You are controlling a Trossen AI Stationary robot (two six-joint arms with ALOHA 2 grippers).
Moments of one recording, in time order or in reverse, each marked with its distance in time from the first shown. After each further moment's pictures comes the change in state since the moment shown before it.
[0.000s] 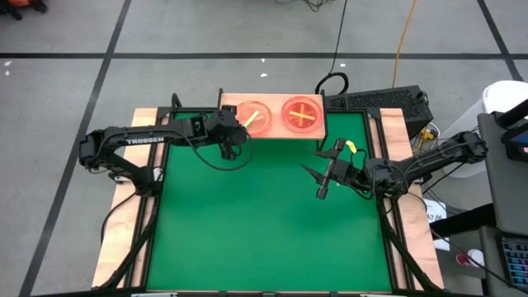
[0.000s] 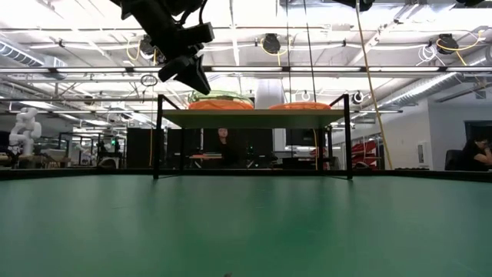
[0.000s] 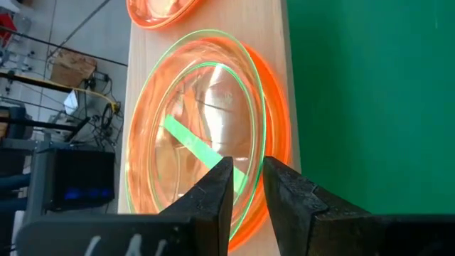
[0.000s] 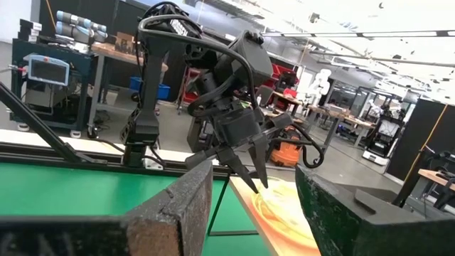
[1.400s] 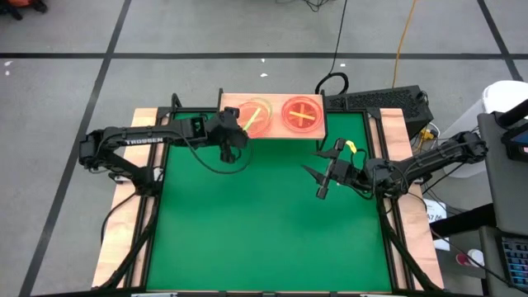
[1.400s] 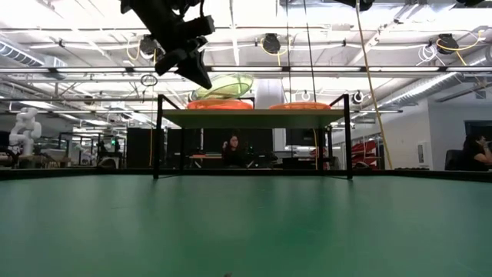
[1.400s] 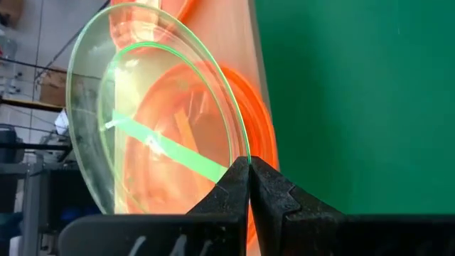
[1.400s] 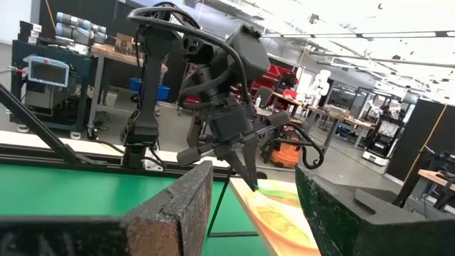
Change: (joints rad) left arm -0.026 0.000 0.035 -0.050 0.037 0.043; right arm 0.000 0.000 0.000 0.005 0.000 -0.001
